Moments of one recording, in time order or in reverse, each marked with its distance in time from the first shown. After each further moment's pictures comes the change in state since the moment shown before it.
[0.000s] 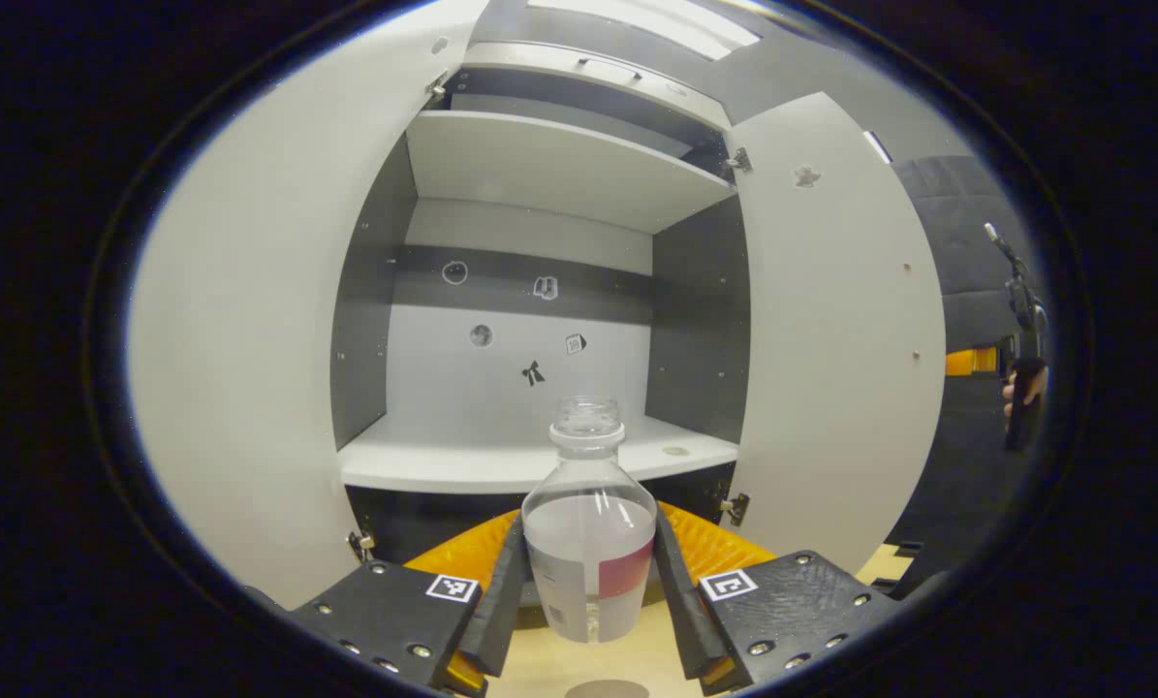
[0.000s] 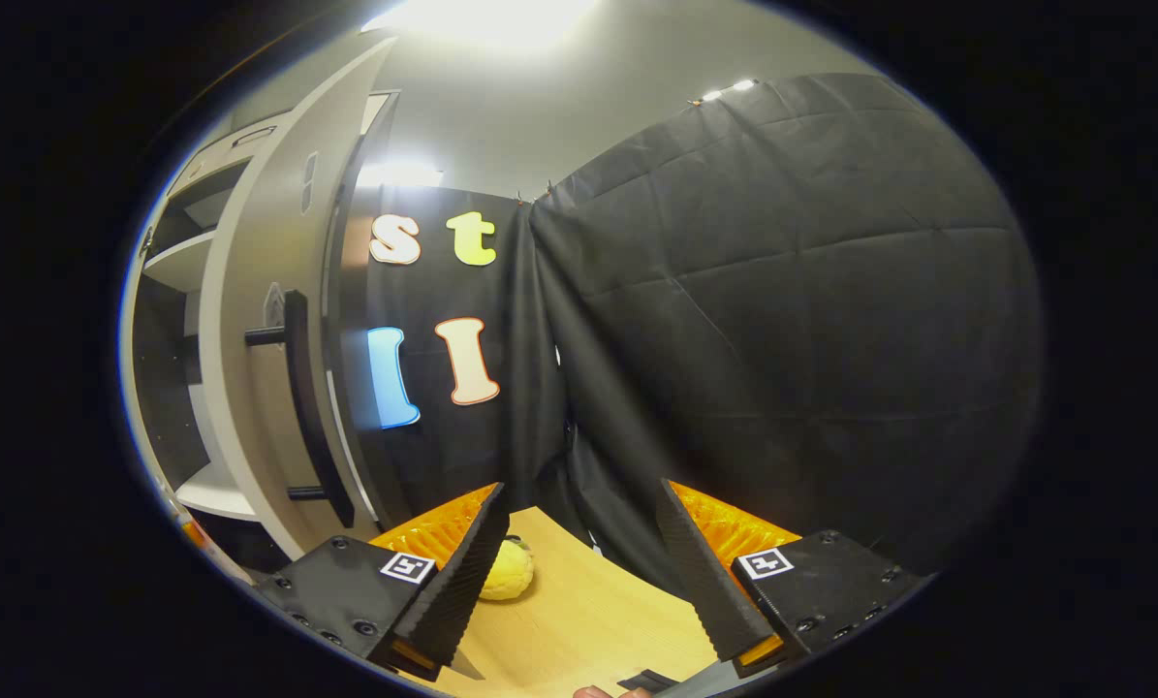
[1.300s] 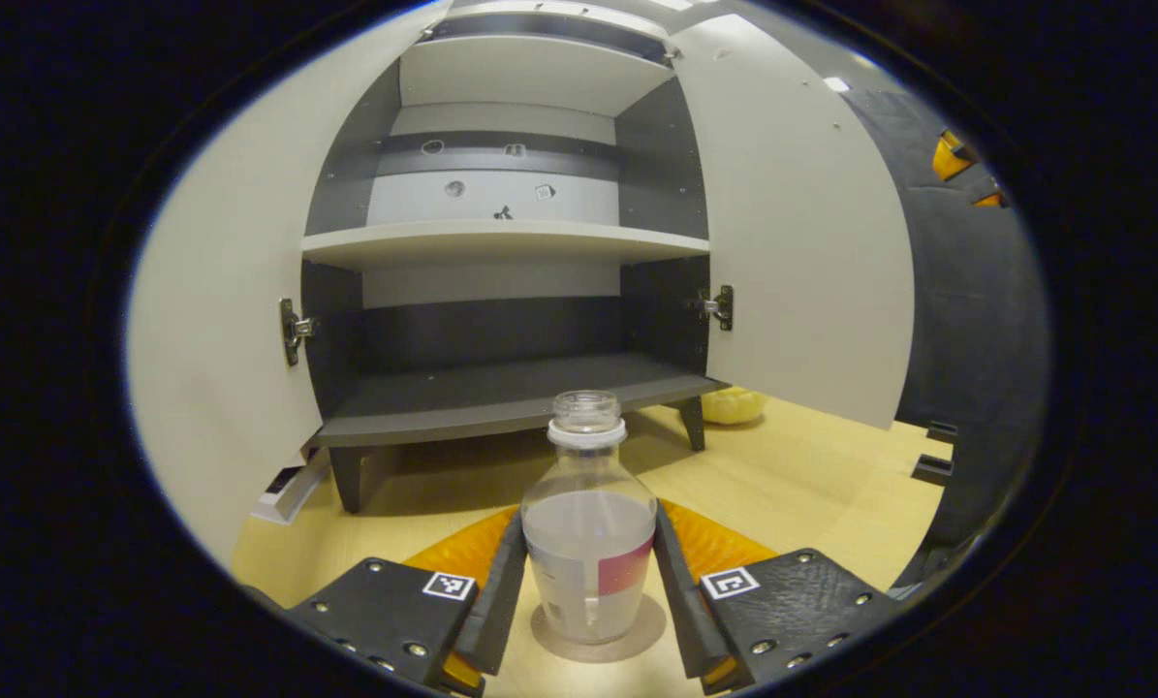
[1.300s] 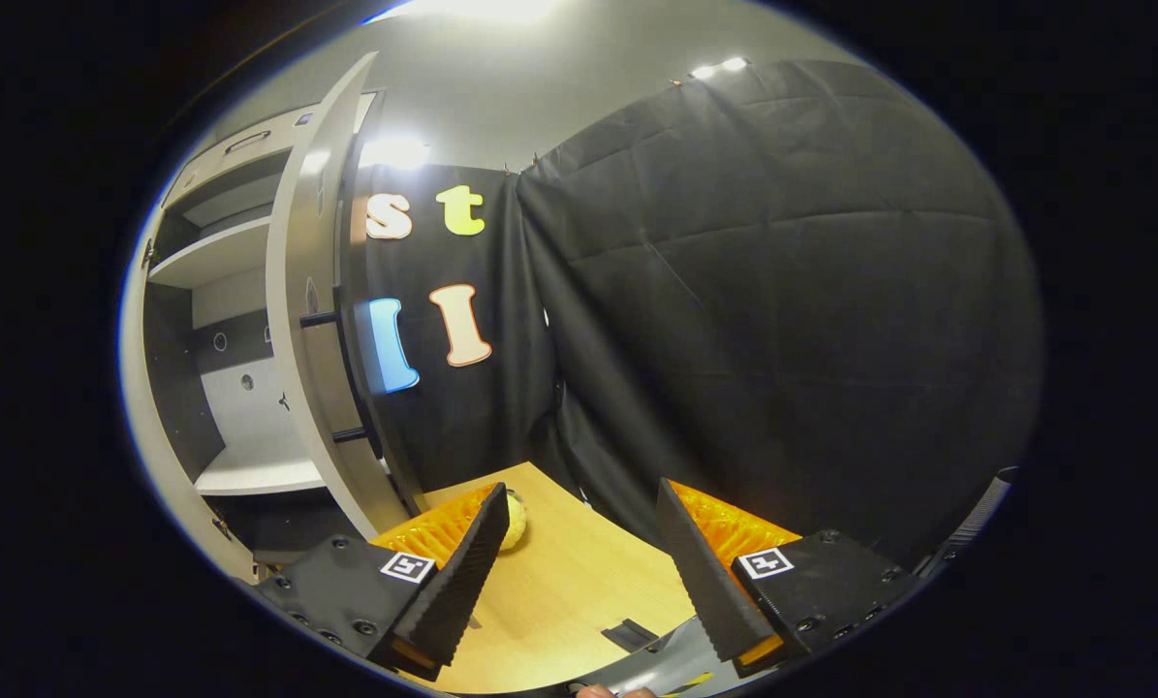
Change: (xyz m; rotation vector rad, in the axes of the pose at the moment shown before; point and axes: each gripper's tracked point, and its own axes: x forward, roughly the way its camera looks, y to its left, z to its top) left arm -0.021 -0.028 -0.222 0.078 0.210 -0.015; right arm -0.073 -0.023 -0.016 0.025 0.135 -0.037
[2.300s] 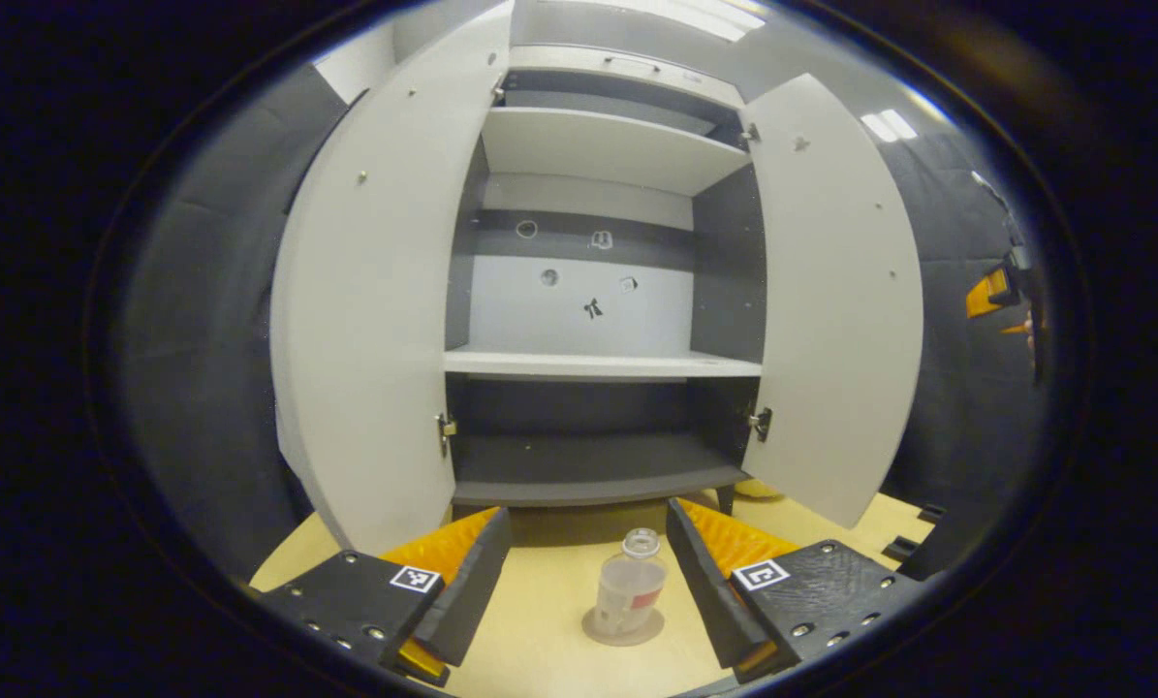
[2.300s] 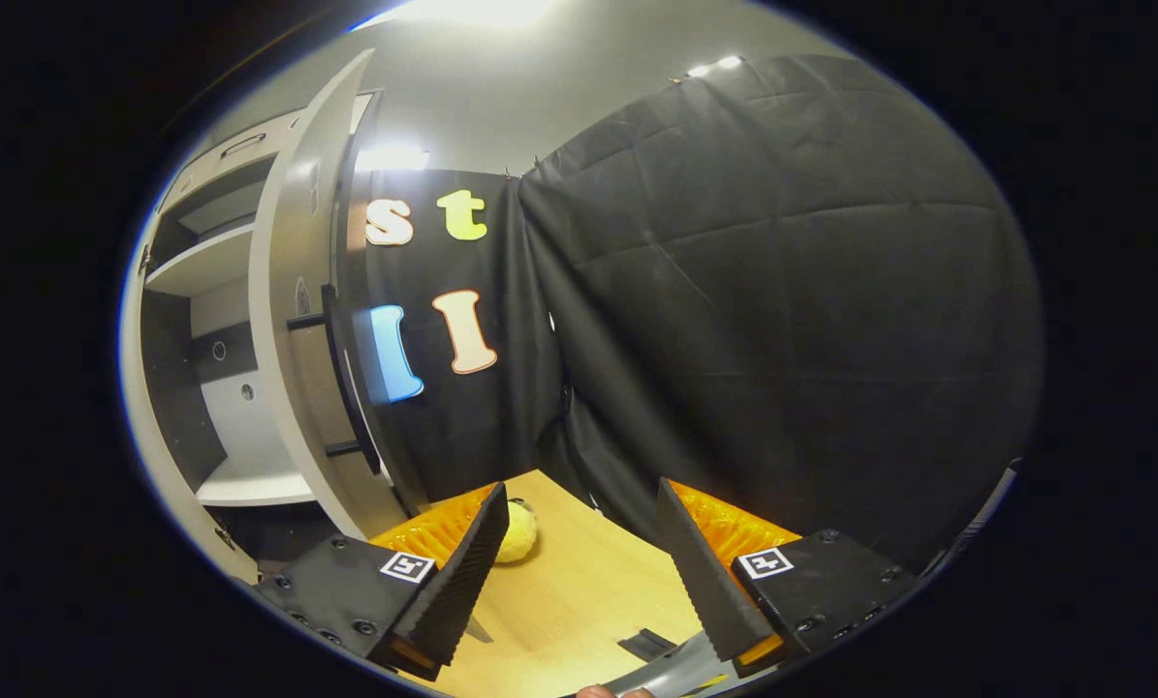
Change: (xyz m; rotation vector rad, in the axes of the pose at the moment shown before) left arm -0.149 0.052 0.148 -0.113 -0.102 0.278; right arm 0.037 0.016 0.006 0.036 -0.031 0.035
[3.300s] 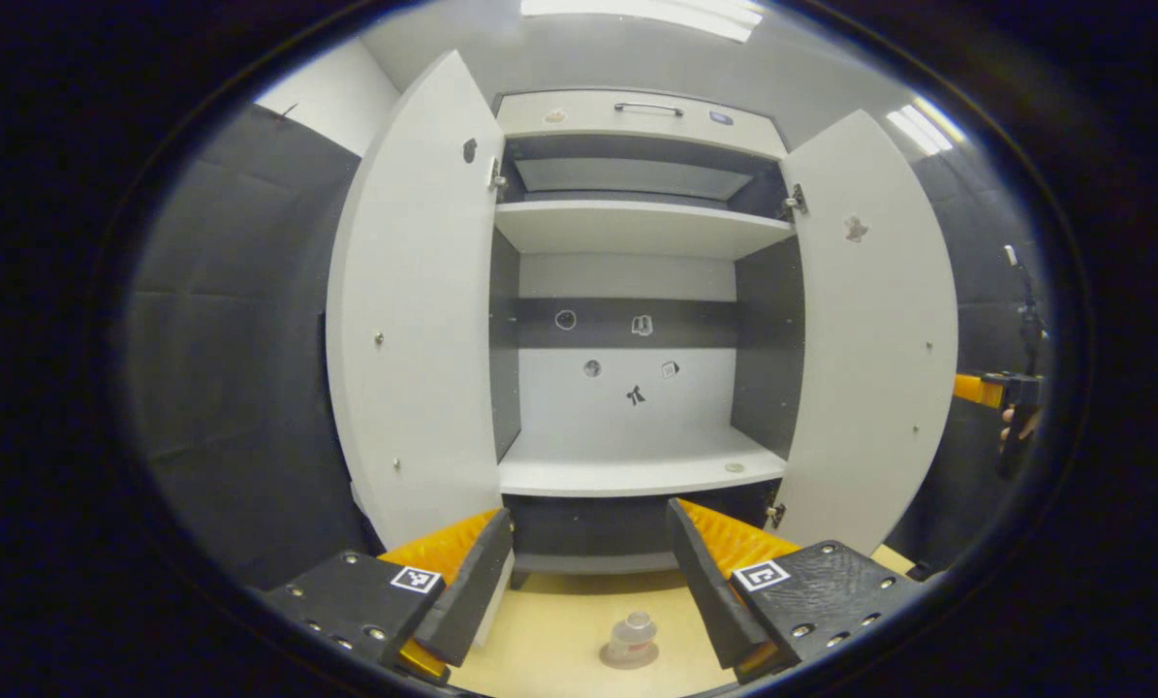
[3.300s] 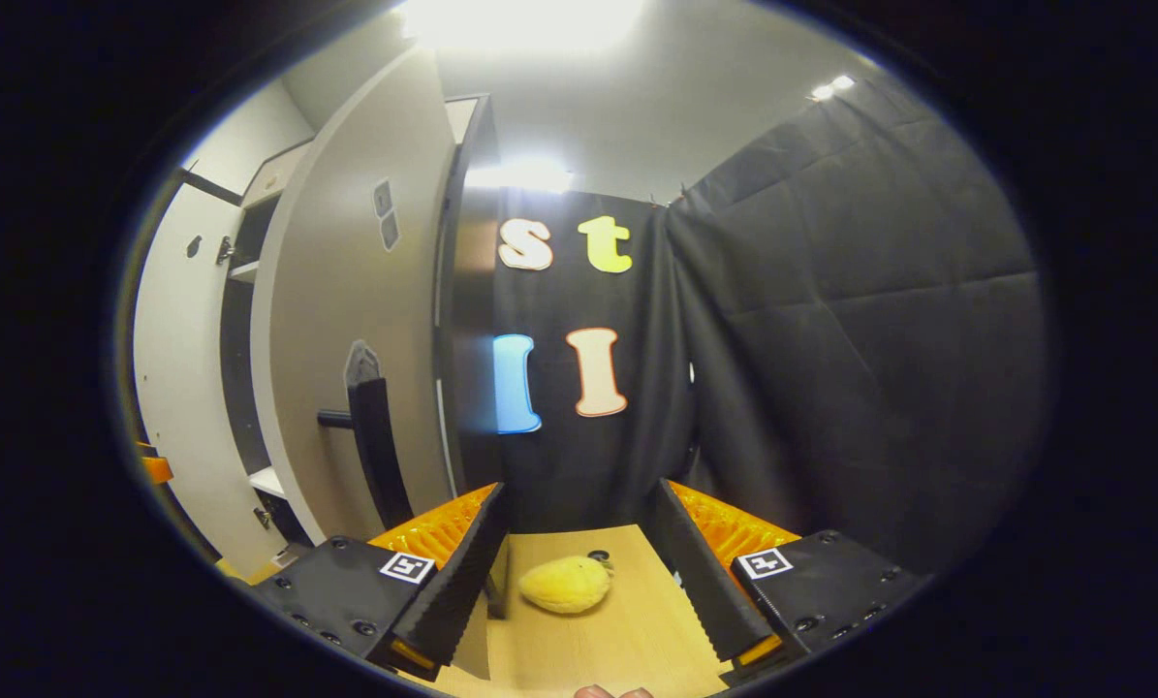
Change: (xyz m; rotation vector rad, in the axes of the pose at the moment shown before) left arm -0.019 -0.026 0.189 0.032 -0.017 0.134; right arm 0.066 0.075 0.077 -0.182 -0.089 0.498
